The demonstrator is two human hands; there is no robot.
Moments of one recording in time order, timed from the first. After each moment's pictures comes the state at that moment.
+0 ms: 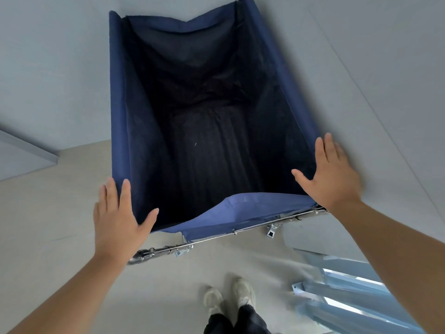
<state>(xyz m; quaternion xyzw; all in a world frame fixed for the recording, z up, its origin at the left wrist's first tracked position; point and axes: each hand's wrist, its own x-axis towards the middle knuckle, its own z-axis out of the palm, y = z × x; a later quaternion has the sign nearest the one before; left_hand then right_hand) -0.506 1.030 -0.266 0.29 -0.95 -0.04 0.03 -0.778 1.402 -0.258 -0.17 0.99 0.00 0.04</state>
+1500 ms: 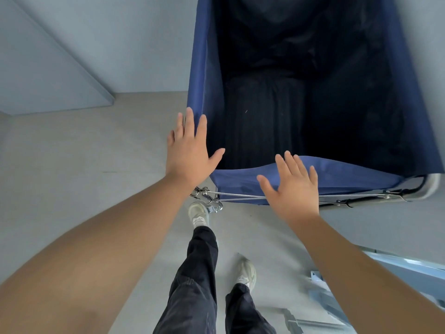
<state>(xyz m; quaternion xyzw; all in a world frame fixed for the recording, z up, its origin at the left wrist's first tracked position) -0.507 1.031 -0.260 0.30 -0.95 0.00 -0.02 -0.597 1.260 -0.292 -0.30 0.94 -0.12 0.14</state>
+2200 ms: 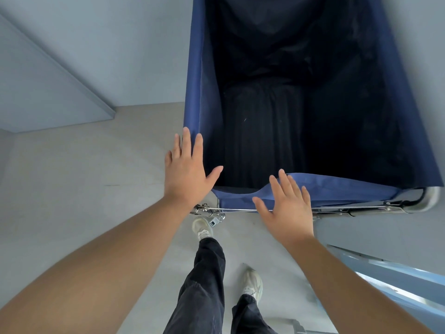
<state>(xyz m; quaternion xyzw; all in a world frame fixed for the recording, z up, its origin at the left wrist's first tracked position) -0.507 1.028 -0.258 0.30 -0.95 0.00 -0.03 -0.586 1.256 -0.302 -0.29 0.93 -0.12 0.18</state>
